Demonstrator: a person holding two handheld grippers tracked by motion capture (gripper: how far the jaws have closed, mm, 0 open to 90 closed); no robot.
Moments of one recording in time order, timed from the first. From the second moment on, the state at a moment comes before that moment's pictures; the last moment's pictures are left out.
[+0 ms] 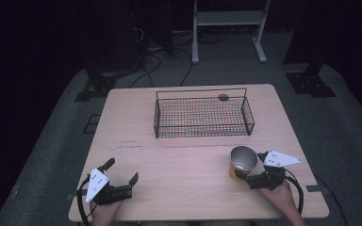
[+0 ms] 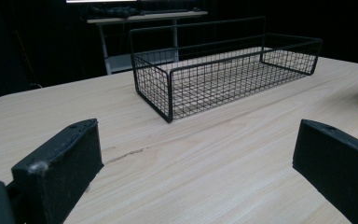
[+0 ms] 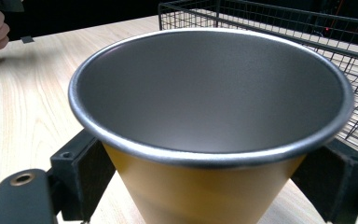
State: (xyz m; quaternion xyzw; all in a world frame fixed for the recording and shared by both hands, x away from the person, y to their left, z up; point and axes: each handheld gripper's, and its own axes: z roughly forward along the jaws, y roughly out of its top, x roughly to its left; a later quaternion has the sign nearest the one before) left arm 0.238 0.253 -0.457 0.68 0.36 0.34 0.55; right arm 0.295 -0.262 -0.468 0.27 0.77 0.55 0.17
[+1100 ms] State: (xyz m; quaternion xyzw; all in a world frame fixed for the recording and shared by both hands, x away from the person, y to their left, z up) left arm 0.238 0.253 -0.457 0.68 0.36 0.34 0.55; right arm 0.294 -0.261 -0.468 0.26 0.78 0.54 0.18
